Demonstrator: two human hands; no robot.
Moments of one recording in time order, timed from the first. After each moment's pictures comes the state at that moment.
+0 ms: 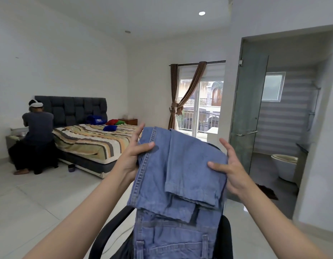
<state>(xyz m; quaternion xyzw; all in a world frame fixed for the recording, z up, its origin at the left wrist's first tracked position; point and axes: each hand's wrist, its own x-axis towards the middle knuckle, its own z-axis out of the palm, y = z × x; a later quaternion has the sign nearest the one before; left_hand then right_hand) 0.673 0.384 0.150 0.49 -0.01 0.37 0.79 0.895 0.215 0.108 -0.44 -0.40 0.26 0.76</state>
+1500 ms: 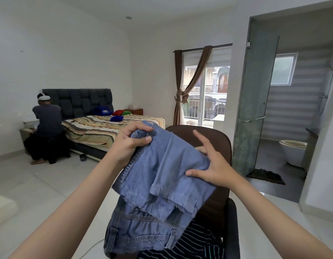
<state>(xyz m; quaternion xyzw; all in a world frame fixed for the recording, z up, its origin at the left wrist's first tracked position) 0.627 0.383 0.149 0.69 0.03 0.45 0.57 0.831 0.215 0.099 -0.63 -0.63 0.04 0.45</state>
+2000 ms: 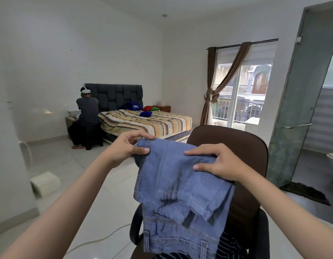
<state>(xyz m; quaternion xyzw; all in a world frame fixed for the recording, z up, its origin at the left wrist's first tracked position) 0.530 0.422 0.140 0.76 0.21 0.35 0.50 0.779 0.266 0.128 -0.54 -0.74 0.09 0.39</state>
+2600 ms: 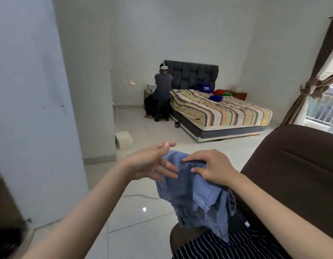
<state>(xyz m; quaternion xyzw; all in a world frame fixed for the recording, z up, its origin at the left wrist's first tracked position) 0.429 0.387 0.077 0.60 0.43 0.27 0.62 0.665 0.410 0.050 -0.45 -0.86 0.05 0.24</state>
